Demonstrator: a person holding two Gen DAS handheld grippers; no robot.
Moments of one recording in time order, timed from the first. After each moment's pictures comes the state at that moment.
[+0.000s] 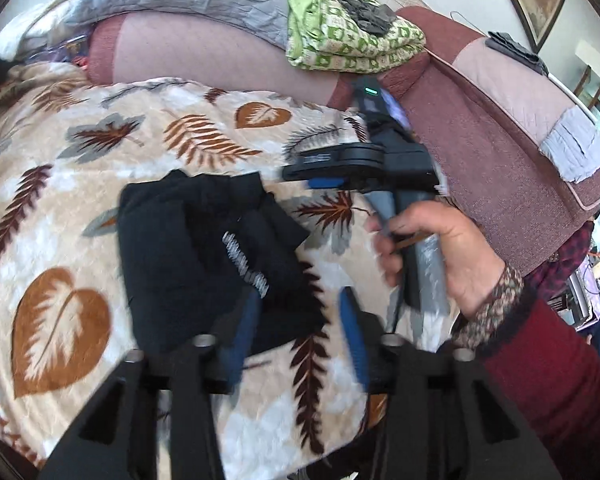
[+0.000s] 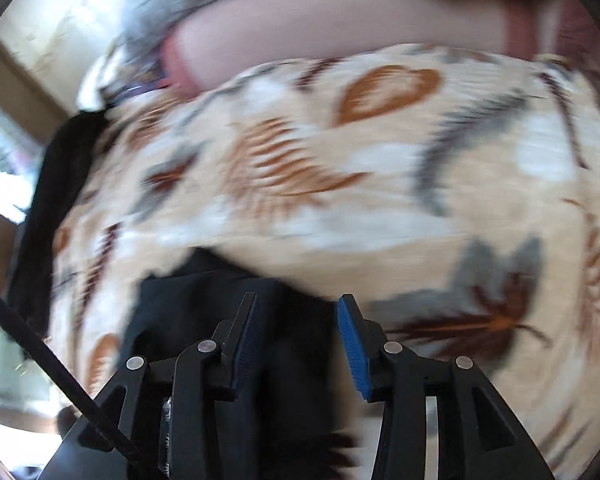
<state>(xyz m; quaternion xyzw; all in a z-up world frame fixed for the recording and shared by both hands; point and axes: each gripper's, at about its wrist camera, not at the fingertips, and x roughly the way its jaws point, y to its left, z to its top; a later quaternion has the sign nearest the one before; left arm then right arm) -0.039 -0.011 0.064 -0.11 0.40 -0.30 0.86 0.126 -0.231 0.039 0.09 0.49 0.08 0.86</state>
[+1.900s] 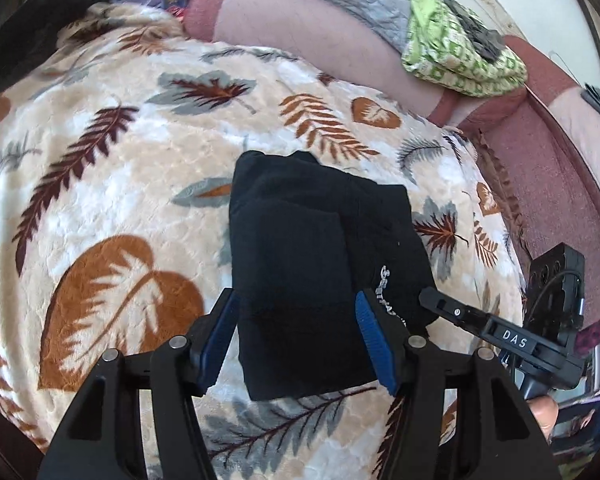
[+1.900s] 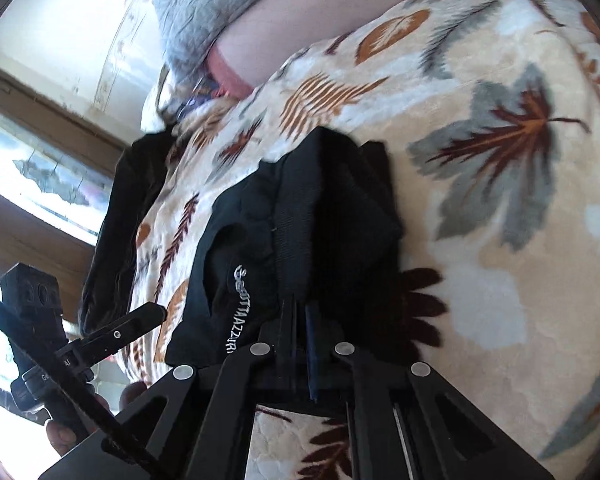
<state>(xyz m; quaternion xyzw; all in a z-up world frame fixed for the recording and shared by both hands) 0.015 0.031 0.018 -0.16 0.45 -0.18 0.86 0.011 -0.231 -0.007 0.25 0.44 0.19 0.84</state>
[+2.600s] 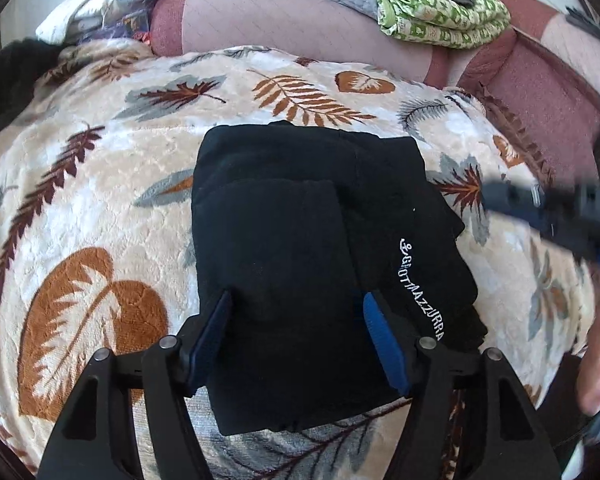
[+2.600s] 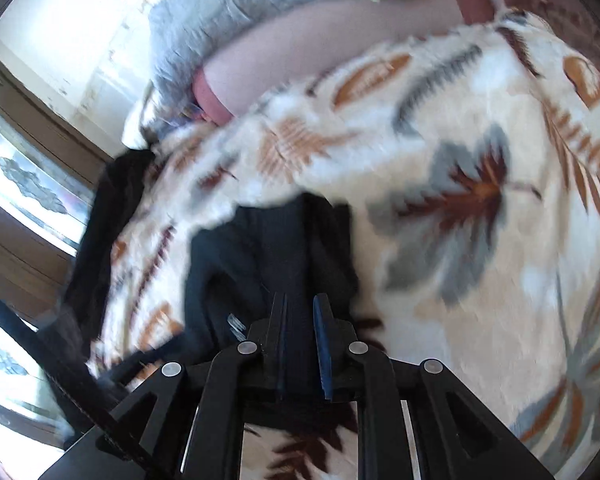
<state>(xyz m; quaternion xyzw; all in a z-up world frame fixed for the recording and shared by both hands) 0.014 -0.020 -0.023 -0.05 0.42 -0.16 0.89 0.022 -0.252 0.030 0.21 0.41 0.16 0.87</state>
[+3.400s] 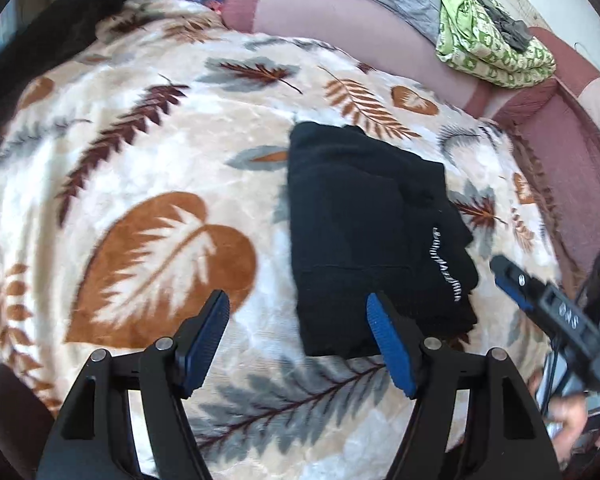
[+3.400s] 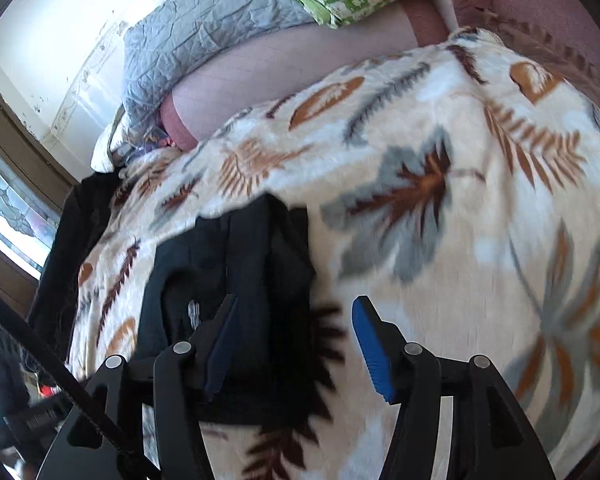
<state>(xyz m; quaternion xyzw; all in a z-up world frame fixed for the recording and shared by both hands) -0.018 0.050 0.001 -0.13 0.46 -0.10 0.87 -0.021 -0.248 0.008 0.20 0.38 0.06 0.90</state>
